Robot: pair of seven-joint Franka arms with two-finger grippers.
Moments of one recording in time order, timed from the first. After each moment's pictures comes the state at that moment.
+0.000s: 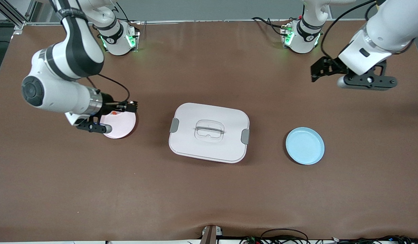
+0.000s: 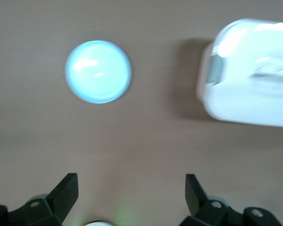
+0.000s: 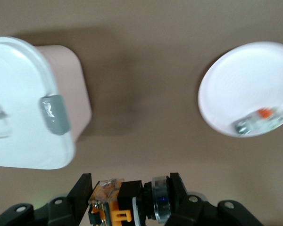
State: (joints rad) left arm -0.07 0.02 -0.21 -1.56 -0.13 1.55 -0.26; right arm 0.30 0.19 -0.04 -1.78 0.38 1.77 0.43
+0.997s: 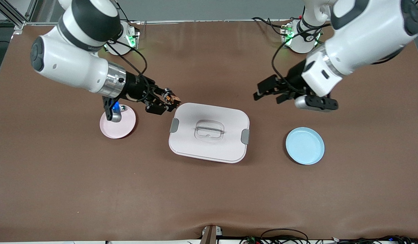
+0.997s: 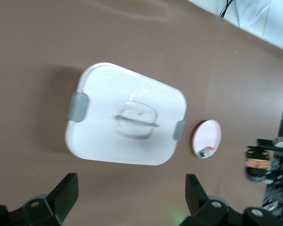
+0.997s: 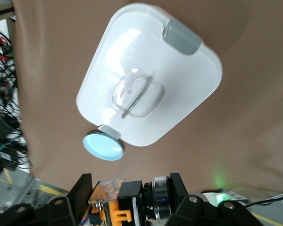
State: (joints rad) left arm -0.22 0.14 -0.23 -1.55 -0.48 1.96 -0.48; right arm 0.48 0.19 -0.03 -1.61 0.67 2.01 1.38
